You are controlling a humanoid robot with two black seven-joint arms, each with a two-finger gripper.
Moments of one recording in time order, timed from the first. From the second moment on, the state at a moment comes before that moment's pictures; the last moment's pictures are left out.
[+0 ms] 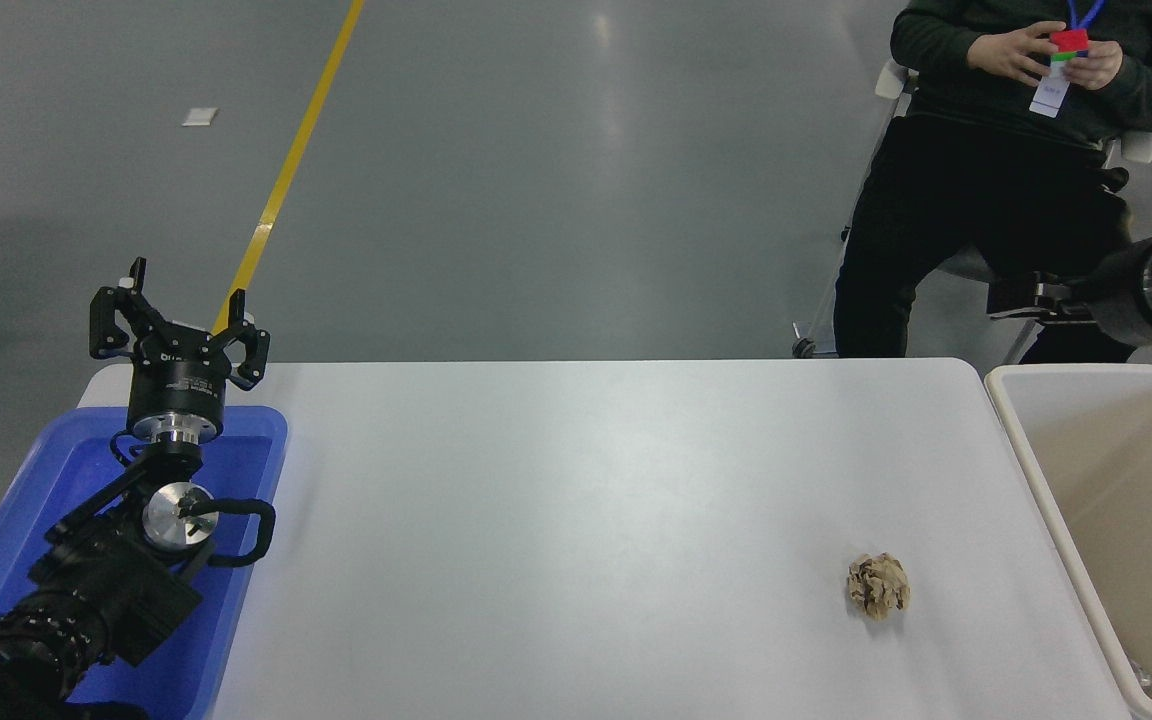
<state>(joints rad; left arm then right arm) -0.69 0.18 -0.83 -0.29 -0.15 -0.55 -0.64 2.05 -0.54 -1.32 1.44 -0.40 0.22 -0.03</state>
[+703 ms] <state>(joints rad) -0.69 0.18 -0.83 -0.29 -0.15 -0.55 -0.64 2.32 -0.17 -1.27 1.51 -0.19 0.60 -0.02</state>
